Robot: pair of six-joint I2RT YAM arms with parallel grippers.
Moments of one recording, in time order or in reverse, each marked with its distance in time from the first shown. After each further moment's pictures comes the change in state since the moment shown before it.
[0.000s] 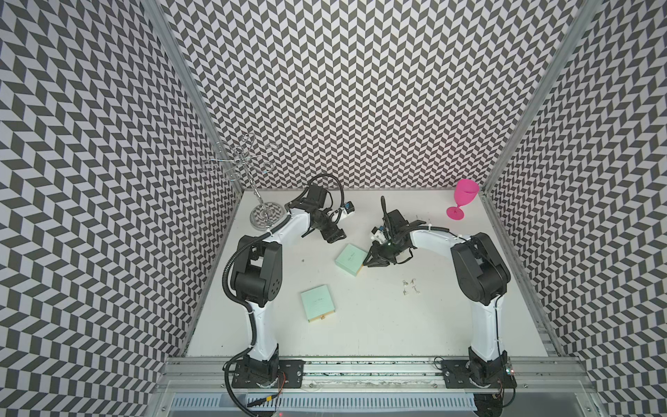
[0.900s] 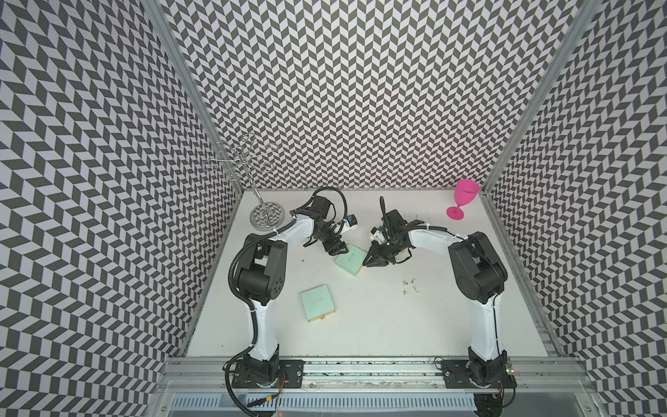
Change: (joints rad) left arm -0.024 0.026 -0.069 -0.028 0.054 0.016; right arm 0.001 0.027 0.022 -0.004 0.000 0.004
